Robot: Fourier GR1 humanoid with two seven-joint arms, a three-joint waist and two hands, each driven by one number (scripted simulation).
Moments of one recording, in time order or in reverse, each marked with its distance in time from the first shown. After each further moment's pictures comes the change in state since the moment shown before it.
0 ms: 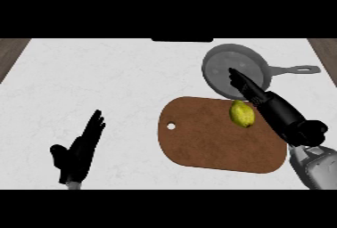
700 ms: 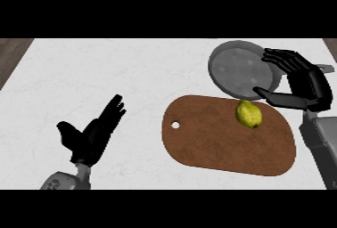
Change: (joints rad) left arm -0.137 -0.029 -0.028 -0.059 0.084 -0.111 0.142; right arm -0.160 0.068 -0.313 0.525 -0.041 0.038 -0.508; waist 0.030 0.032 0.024
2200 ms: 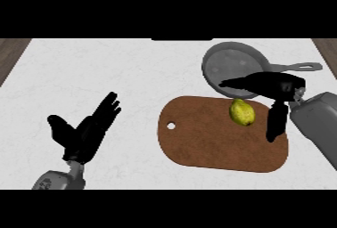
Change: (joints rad) left arm 0.002 -0.005 0.067 -0.039 0.002 -0.037 0.085; right arm -0.234 -0.204 0.460 -0.147 0.618 0.619 0.482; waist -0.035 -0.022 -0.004
